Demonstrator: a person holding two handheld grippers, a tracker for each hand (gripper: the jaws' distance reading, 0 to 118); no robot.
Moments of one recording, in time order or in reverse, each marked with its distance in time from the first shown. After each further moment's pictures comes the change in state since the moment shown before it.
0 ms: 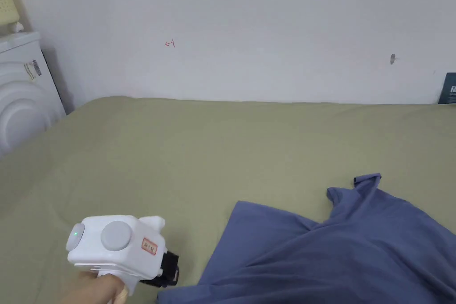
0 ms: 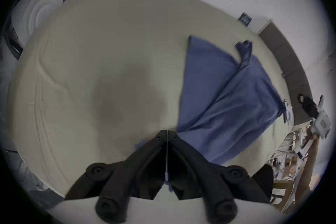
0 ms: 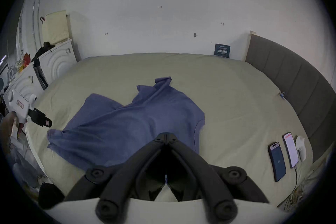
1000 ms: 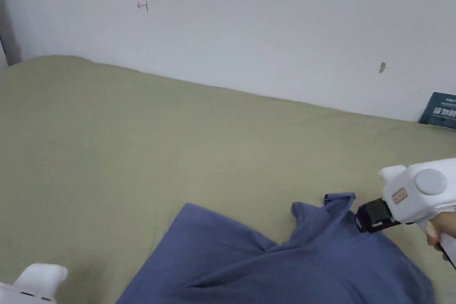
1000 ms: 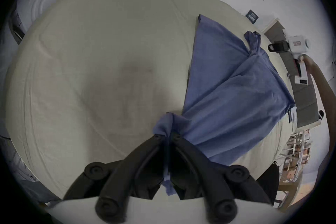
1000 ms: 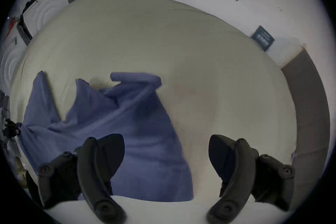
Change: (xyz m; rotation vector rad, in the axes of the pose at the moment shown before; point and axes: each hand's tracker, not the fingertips) left arm 0.012 -0.044 -0.026 0.025 -0.006 0.048; right arm 0.037 0.150 -0.299 -0.492 0.058 0.320
